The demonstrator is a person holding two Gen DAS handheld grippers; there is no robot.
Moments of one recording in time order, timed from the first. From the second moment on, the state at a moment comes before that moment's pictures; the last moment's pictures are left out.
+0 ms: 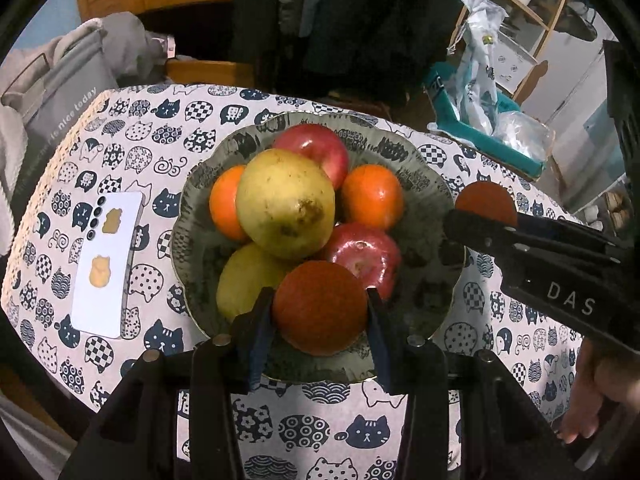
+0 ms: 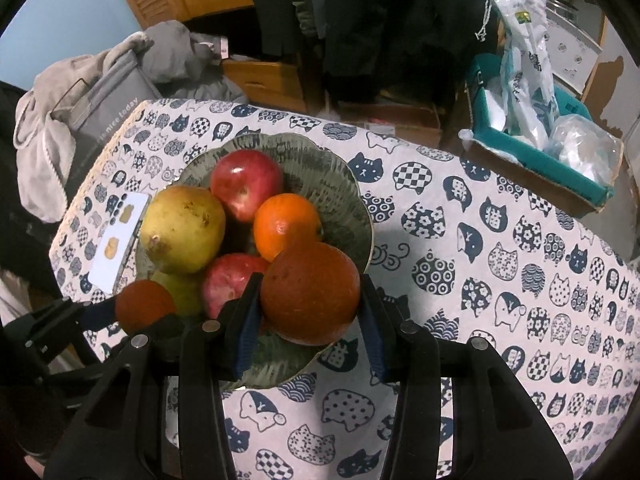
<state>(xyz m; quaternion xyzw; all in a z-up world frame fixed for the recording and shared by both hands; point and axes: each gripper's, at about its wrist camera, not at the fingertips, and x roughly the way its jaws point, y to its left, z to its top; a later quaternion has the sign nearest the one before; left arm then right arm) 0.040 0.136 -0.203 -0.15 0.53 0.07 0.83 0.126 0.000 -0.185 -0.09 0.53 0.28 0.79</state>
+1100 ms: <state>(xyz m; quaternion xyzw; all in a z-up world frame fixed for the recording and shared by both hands) 0.016 0.138 -0.112 -0.13 0.44 0.10 0.88 0.097 -0.030 -0.079 -0.09 0.42 0.25 0.87</state>
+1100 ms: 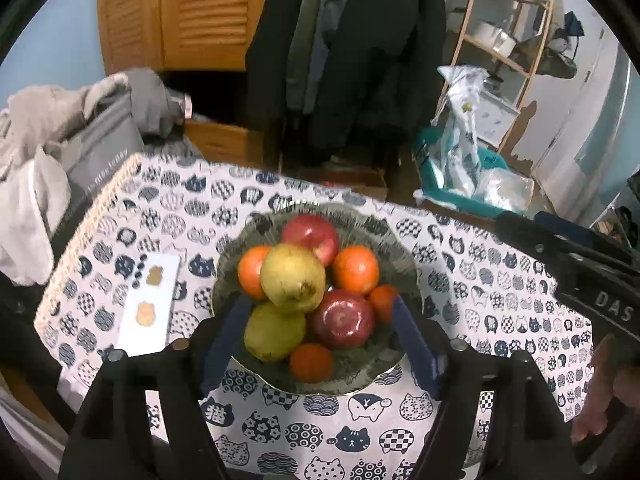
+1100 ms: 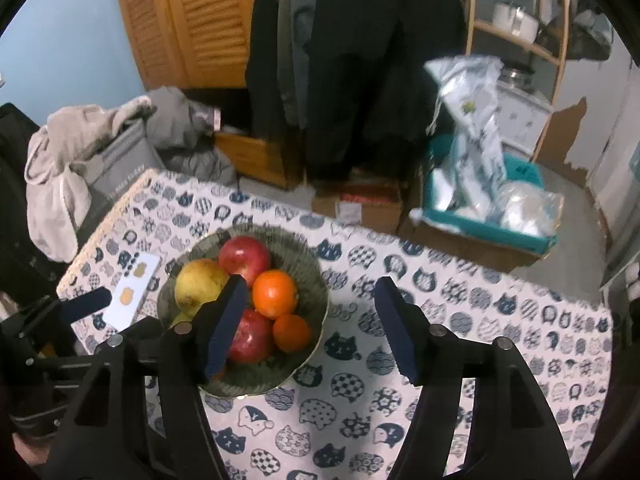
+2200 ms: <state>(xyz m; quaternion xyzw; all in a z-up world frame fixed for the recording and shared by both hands) -0.042 0.101 0.022 -0.06 0.26 0.10 0.96 0.021 -0.123 0.032 -0.07 0.25 0.20 0.94</state>
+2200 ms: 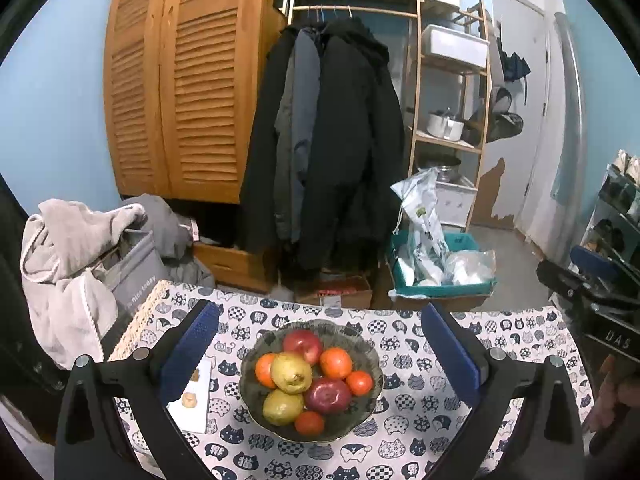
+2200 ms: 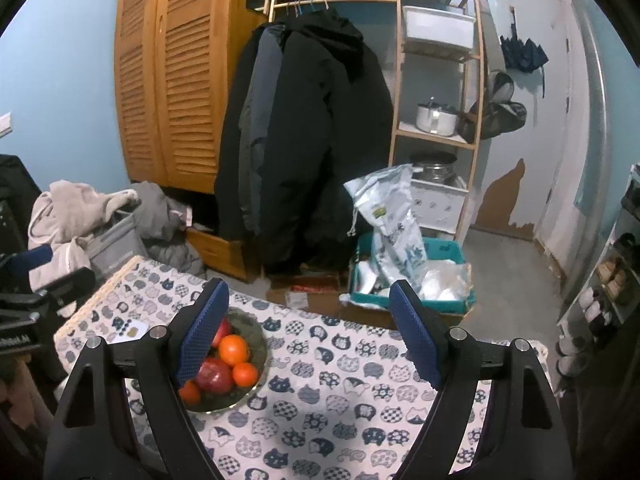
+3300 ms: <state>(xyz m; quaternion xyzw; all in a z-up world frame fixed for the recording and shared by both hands) -0.041 0.099 0.025 -0.05 0.26 0.11 0.96 0.025 -0.137 0.025 -0.07 0.25 0.18 0.95</state>
